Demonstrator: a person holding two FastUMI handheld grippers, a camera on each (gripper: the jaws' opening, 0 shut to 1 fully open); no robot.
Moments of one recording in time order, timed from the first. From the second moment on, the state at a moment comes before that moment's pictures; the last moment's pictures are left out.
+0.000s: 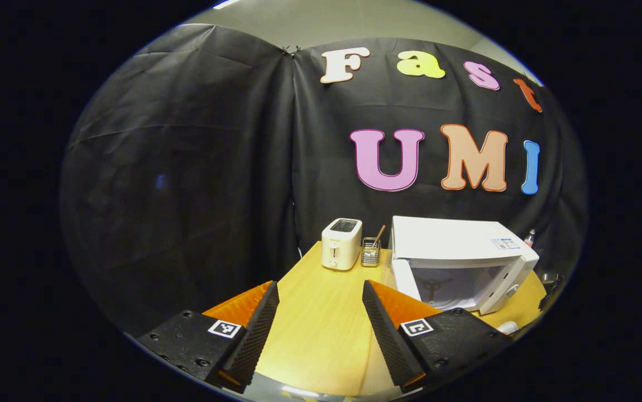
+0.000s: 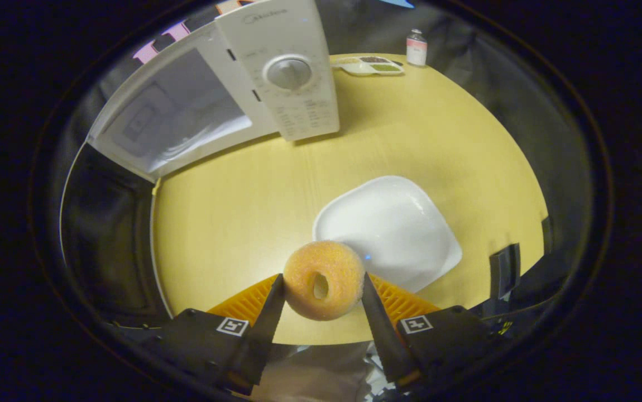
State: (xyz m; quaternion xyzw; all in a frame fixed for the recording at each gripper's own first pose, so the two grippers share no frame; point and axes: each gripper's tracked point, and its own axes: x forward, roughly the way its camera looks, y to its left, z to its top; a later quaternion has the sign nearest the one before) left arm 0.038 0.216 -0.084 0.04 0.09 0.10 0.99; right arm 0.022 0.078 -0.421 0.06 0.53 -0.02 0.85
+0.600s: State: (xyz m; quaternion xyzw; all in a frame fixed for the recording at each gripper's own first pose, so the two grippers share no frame) left arm 0.034 0.225 -0.113 0.02 0.11 0.04 0.99; right arm 0.073 0.242 -0.361 0.22 0.40 0.10 0.88
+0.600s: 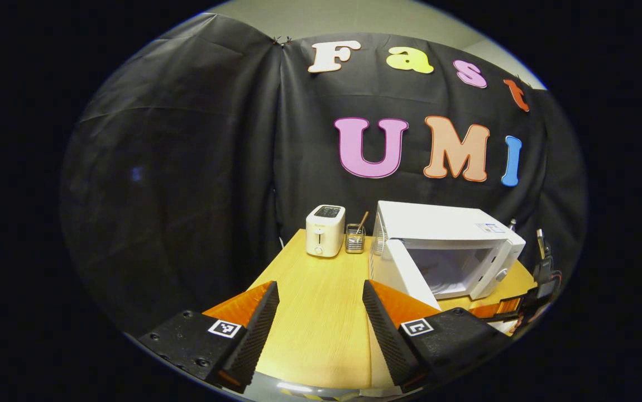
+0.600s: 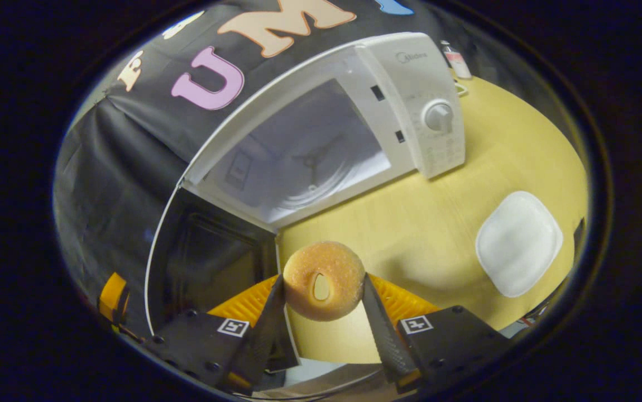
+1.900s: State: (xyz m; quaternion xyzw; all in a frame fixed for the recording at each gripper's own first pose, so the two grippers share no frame) left arm 0.047 0.270 -0.176 0.00 0.20 0.06 0.98; right arm 0.273 0.285 -0.361 0.33 0.21 -0.05 0.92
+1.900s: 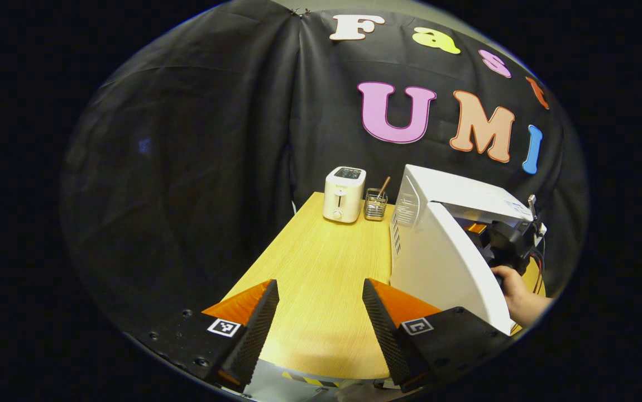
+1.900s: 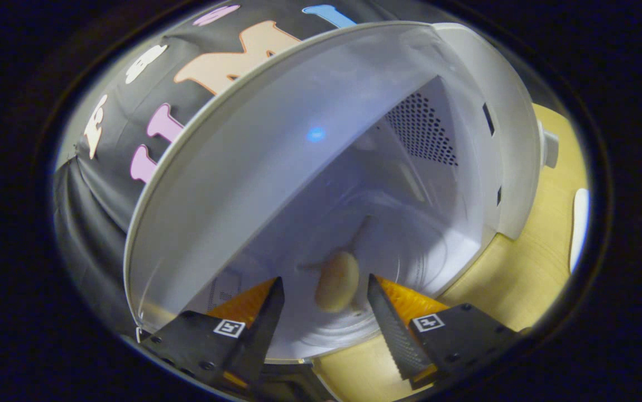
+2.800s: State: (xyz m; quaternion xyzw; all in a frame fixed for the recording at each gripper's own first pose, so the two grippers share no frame) left arm 0.049 0.253 -0.187 -0.02 0.22 0.03 0.97; right arm 0.201 0.234 -0.331 0.24 0.20 -0.04 0.95
